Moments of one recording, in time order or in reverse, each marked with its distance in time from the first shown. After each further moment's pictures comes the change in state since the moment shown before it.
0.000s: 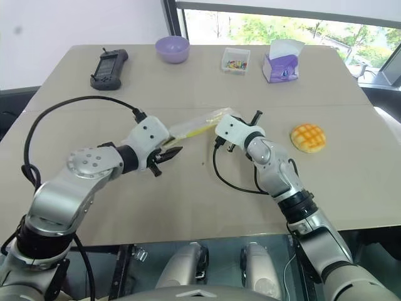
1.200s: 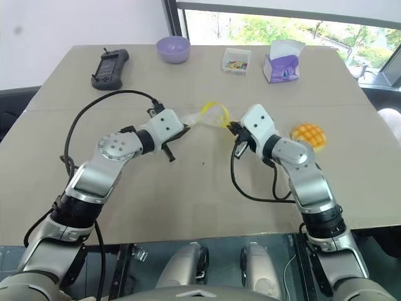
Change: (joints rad) left arm -0.126 -0.110 -0.094 0.483 0.205 -0.586 -0.067; right arm 0.090 -0.084 -0.212 -0.314 0.508 0.200 0.259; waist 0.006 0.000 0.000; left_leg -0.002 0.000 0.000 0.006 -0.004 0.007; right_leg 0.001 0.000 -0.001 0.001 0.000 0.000
